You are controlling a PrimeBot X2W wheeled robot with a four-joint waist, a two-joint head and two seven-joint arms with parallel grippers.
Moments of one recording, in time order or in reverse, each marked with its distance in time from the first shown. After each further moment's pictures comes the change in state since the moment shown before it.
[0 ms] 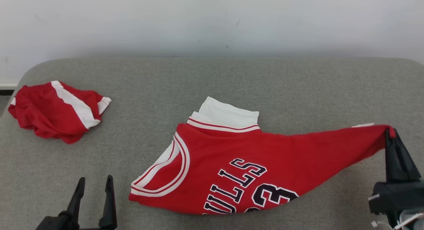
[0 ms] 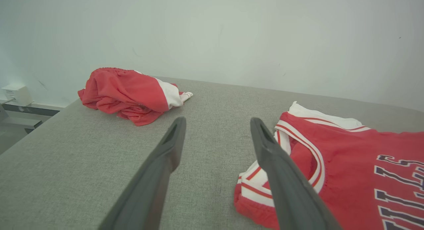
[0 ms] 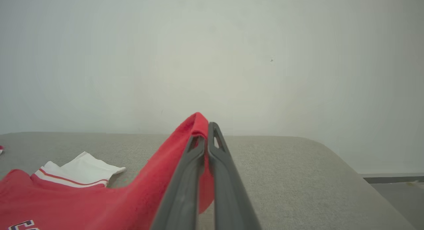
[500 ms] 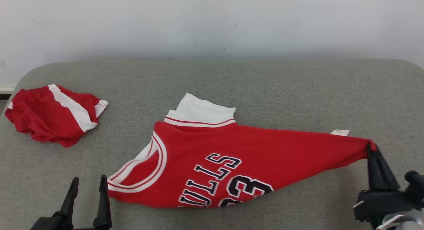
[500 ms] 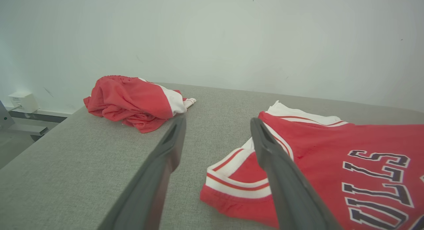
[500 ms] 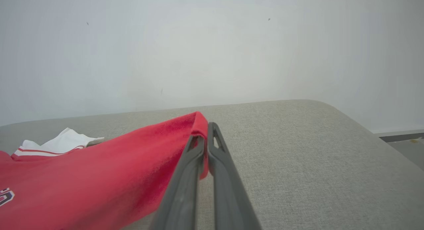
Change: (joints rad) left arm 0.001 0.001 0.019 -0.008 0.010 0.000 0.000; right arm -0.086 0.047 0.063 0.241 0.029 0.000 -0.037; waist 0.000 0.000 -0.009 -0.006
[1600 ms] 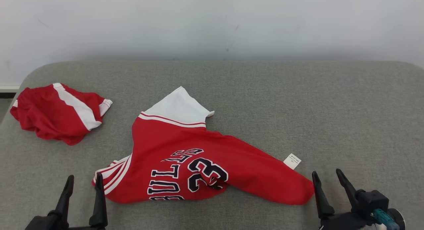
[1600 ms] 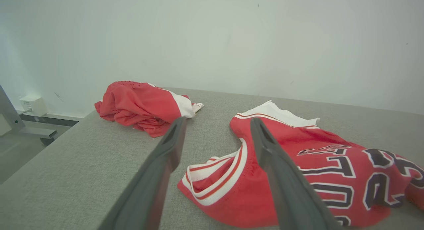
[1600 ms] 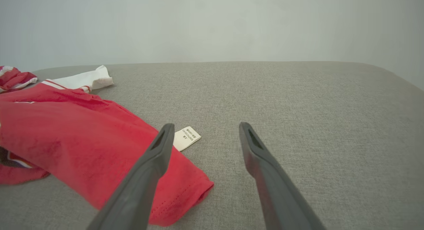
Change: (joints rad) left arm -0.001 0.022 0.001 -0.012 -0.016 0.008 0.000; right arm 0.053 0.079 0.117 0.058 -0.103 0.000 0.006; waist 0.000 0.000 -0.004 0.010
